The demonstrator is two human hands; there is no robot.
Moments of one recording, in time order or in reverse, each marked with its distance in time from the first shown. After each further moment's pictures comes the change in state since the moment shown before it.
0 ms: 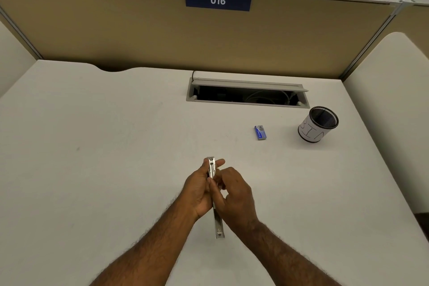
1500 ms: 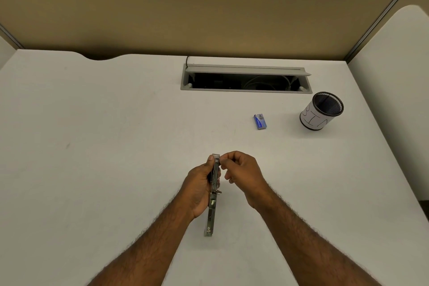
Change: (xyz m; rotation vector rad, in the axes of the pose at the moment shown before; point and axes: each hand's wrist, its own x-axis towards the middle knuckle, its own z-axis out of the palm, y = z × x) left_hand 0.012 -0.009 -0.004 0.285 0.090 0.106; right_hand 0.048 0.028 -0.014 0.484 -0.249 0.866
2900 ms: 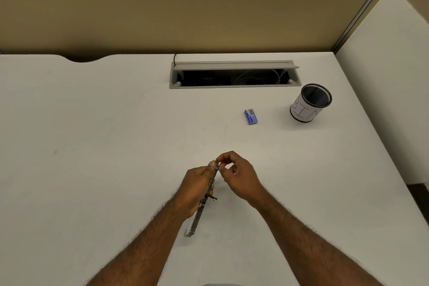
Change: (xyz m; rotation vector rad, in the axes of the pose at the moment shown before) left_hand 0.007 -0.010 -0.001 0.416 -0.027 0.048; right_hand 0.010 0.040 -0.014 -0.241 0.000 -0.244
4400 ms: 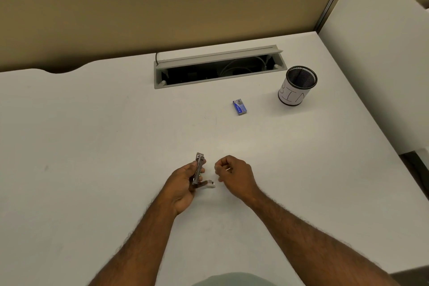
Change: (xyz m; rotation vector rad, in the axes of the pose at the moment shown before) left_hand 0.014 -0.009 -0.017 -0.355 -0.030 -0.192; right_hand -0.011 0.022 0.009 -0.008 0.103 0.160
